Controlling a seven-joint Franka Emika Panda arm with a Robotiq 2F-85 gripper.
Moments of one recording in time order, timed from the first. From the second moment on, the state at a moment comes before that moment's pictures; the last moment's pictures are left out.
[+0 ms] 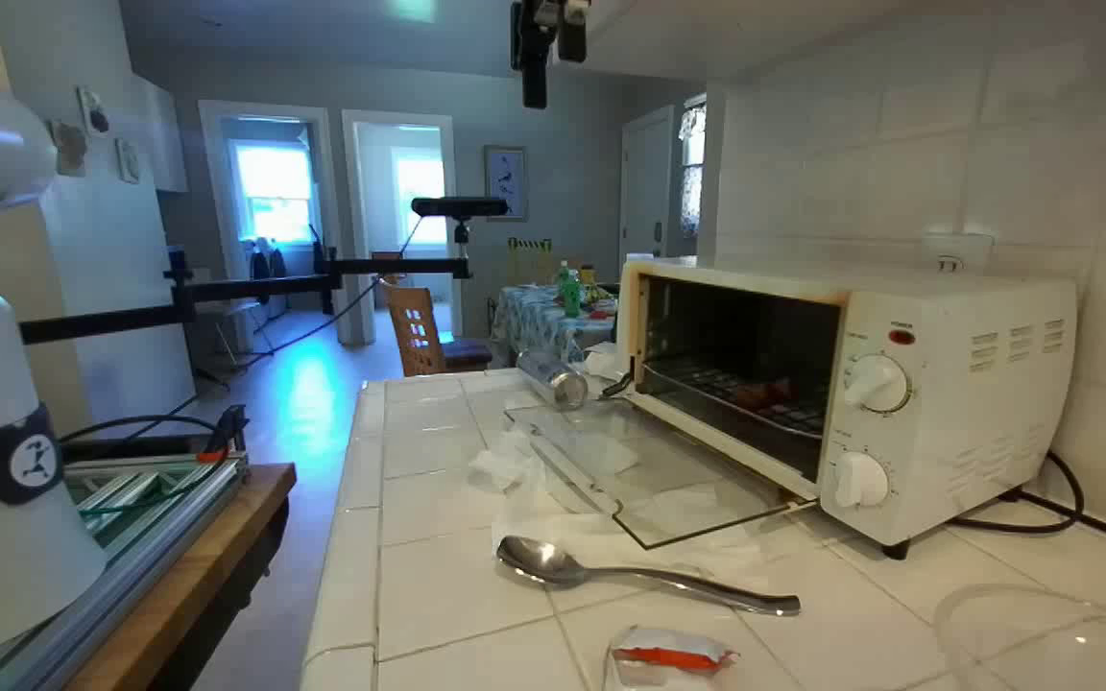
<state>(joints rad) 0.05 -0.32 0.19 -2.09 -0.15 1.74 0.05</state>
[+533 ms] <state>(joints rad) 0.05 -0.32 0.19 -2.09 -0.15 1.74 0.05</state>
